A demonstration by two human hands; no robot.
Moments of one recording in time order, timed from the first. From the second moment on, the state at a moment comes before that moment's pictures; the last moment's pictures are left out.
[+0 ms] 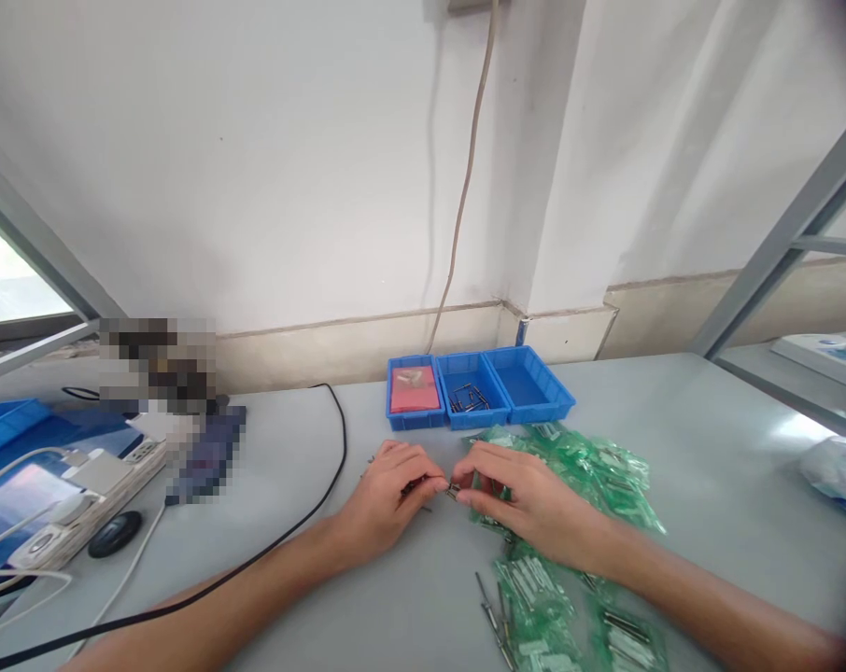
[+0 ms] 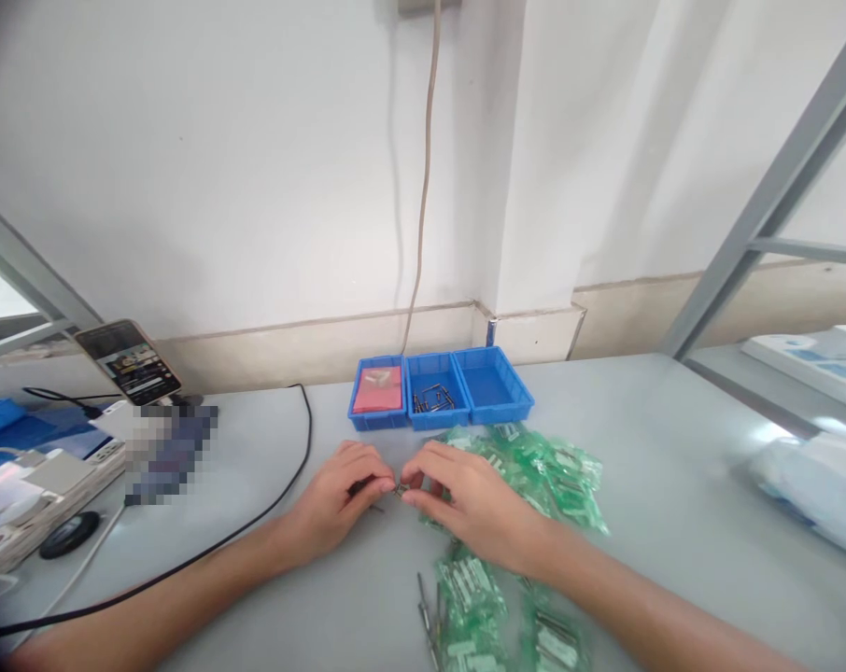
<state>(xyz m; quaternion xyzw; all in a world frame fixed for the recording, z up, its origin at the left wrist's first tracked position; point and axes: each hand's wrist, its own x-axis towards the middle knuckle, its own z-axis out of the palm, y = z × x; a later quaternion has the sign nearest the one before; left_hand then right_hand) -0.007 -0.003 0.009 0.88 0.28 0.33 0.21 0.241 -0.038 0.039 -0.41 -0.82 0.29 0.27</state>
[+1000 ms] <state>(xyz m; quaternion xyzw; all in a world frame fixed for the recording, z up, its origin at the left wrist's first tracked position) -0.007 0.001 0.009 0.79 0.45 0.33 0.24 0.254 -0.017 0.036 -0.49 -0.59 0.43 0.47</state>
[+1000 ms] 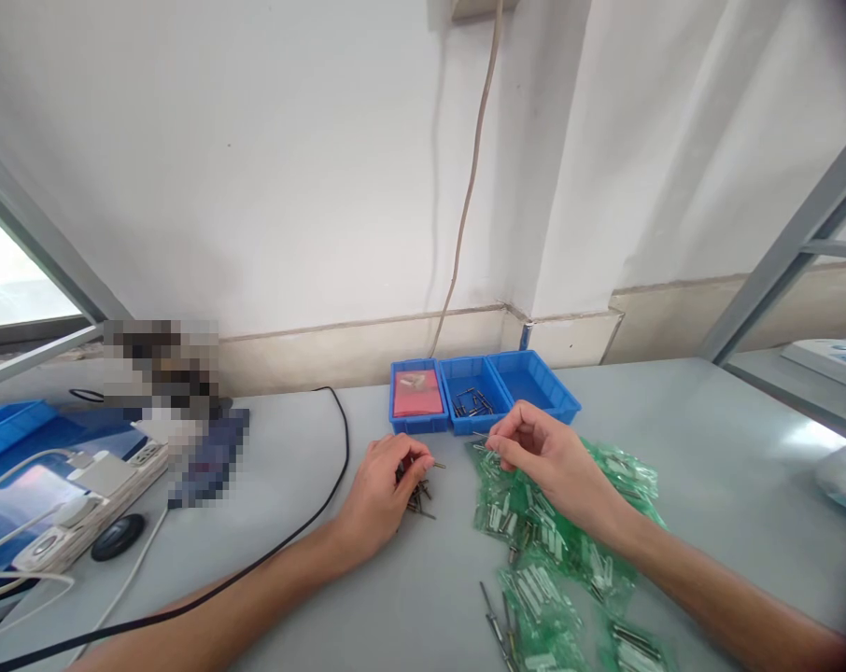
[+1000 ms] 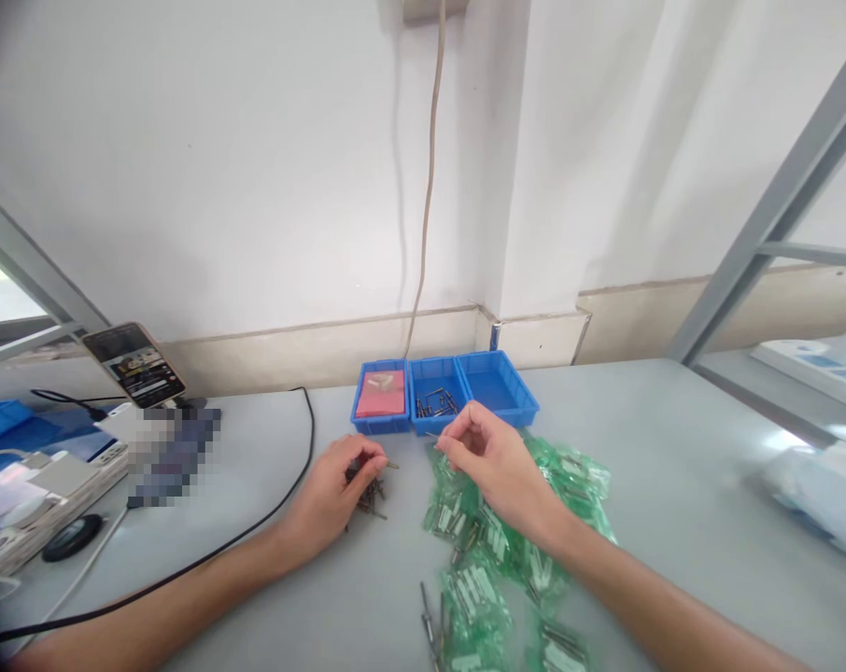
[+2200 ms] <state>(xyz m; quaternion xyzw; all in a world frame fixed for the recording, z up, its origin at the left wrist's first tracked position) -0.009 0.004 0.005 0.79 0.45 0.35 0.22 0.253 -0.016 0.048 -0.50 -0.57 0.42 0.49</state>
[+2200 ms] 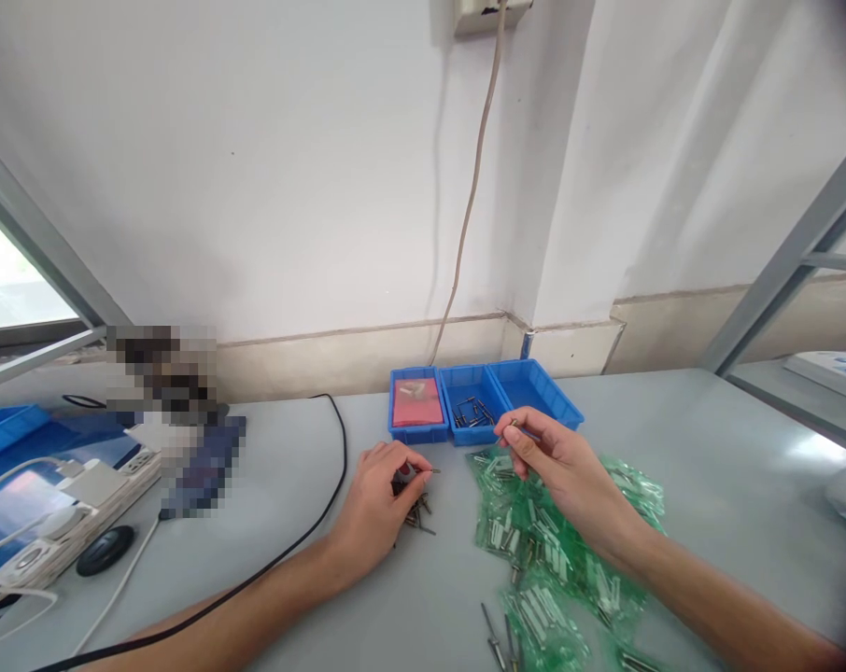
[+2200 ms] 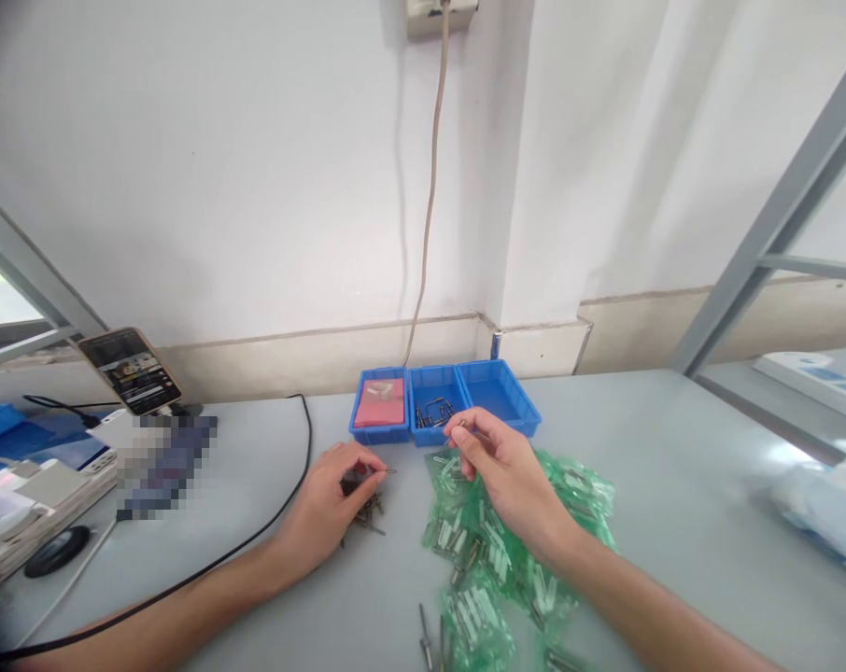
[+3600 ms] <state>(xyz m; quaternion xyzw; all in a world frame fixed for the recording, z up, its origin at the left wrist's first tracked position) -0.012 0.010 0.006 0.80 0.47 0.30 0.22 0.255 -0.018 0.052 -0.50 -0.57 0.47 0.46</state>
